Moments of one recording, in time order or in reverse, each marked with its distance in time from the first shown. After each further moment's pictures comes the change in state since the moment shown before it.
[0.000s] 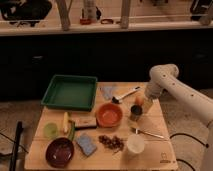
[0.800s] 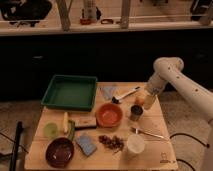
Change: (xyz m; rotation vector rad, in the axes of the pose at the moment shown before) arm -0.009 0.000 -0.035 -0.043 -0.010 -0.153
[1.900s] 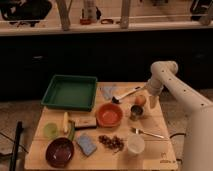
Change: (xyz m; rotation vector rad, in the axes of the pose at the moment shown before) arm 0.028 -0.047 0.059 0.012 0.031 -0.399
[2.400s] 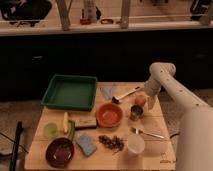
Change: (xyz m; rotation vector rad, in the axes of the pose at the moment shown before) arm -0.017 0.001 0.019 -0.036 -0.076 -0.082
